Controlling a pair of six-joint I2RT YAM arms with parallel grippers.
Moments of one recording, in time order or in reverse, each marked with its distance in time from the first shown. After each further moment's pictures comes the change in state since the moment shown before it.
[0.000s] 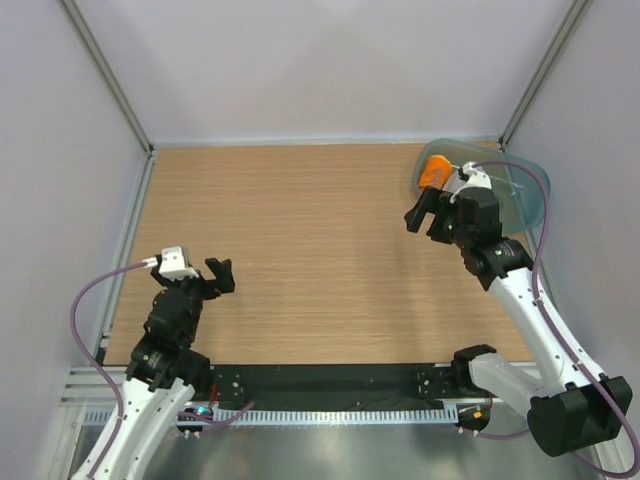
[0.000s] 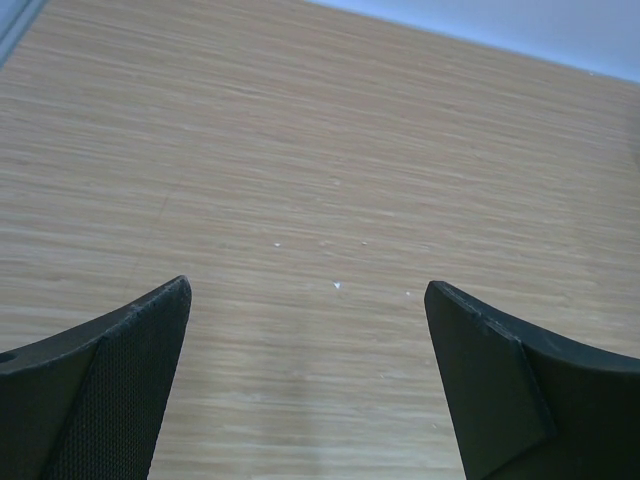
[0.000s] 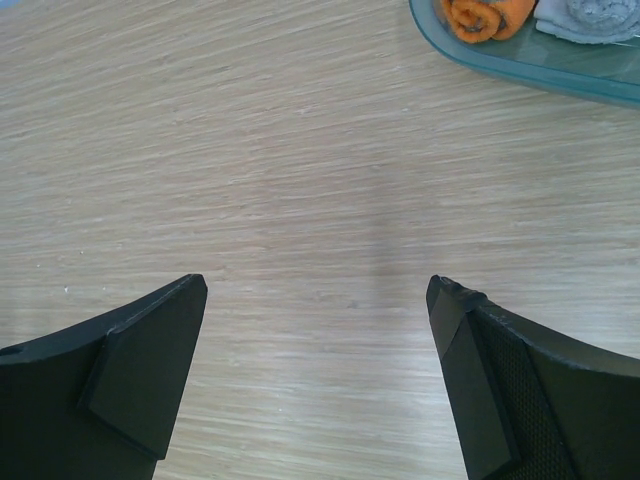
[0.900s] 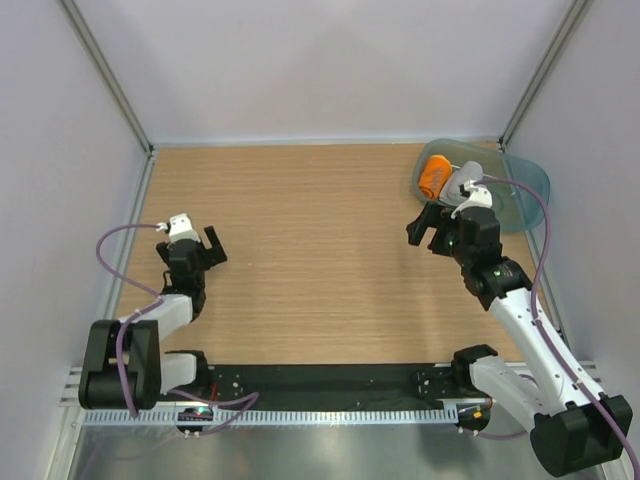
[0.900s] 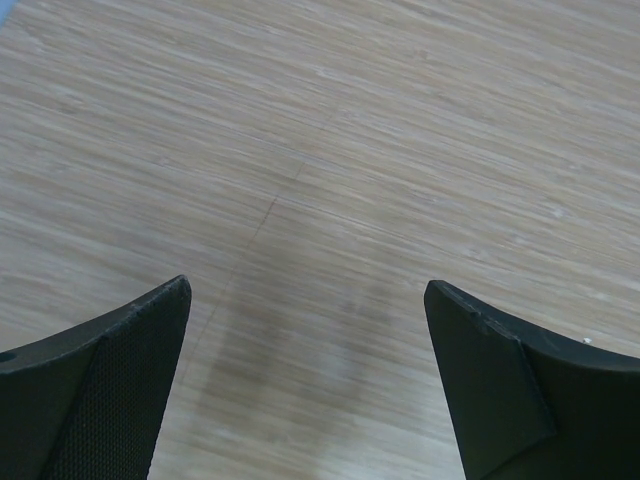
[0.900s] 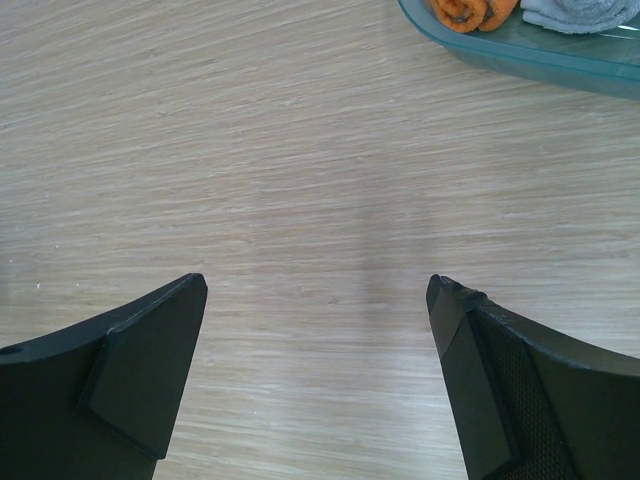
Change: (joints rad) left arm 0.360 1.001 -0.058 0.834 0.082 0.097; right arm 0.007 -0.116 -0.172 0.113 0.014 -0.019
